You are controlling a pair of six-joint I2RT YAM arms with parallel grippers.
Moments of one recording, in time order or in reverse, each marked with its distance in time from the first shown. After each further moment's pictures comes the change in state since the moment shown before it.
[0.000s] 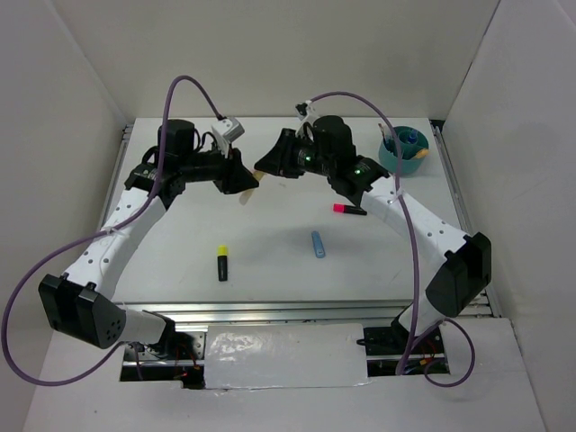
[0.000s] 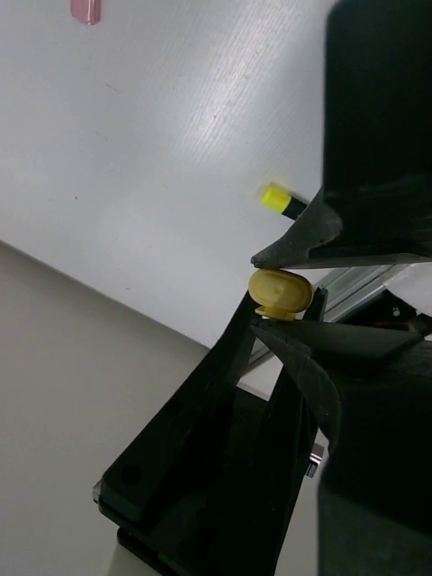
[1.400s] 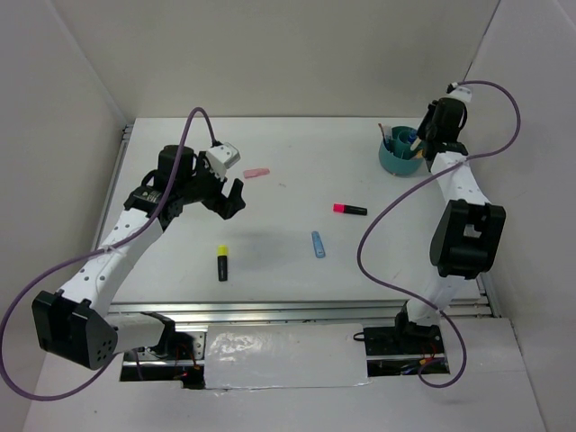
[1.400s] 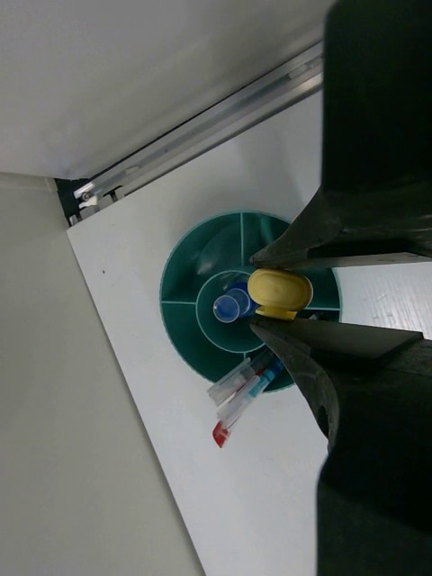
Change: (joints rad) left arm -0.004 -0.122 -0.229 0.010 -0.349 0.183; right arm -0.821 0.230 -0.004 0.205 0.486 -0.499
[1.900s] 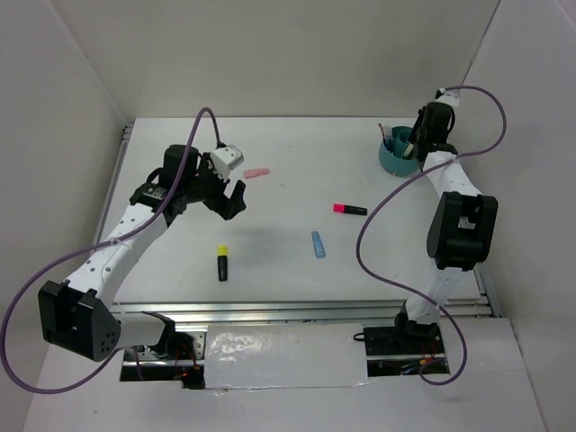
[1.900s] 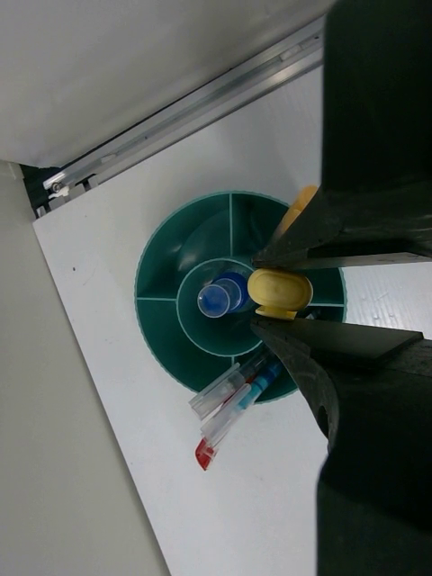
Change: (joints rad) left arm 0.000 0.044 0.003 -0.008 -0.005 0.033; right arm 0.033 0.081 0.001 0.022 0.035 -0.005
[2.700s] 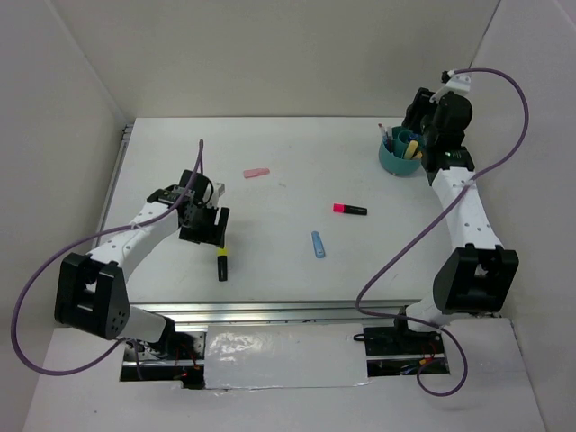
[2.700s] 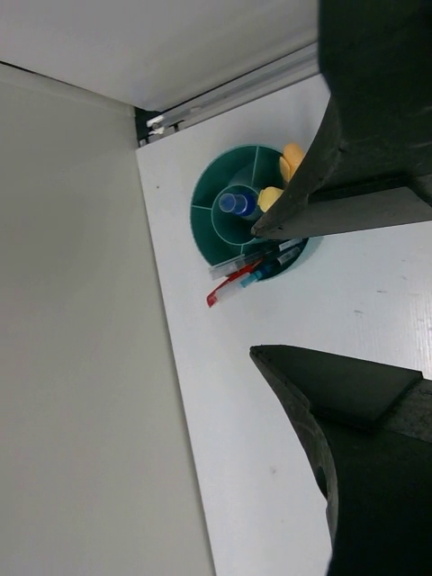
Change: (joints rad) left arm 0.035 0.104 -0.142 -0.277 -0.292 -0.359; right arm 0.063 -0.338 -0.081 -0.039 -0.132 -0.042
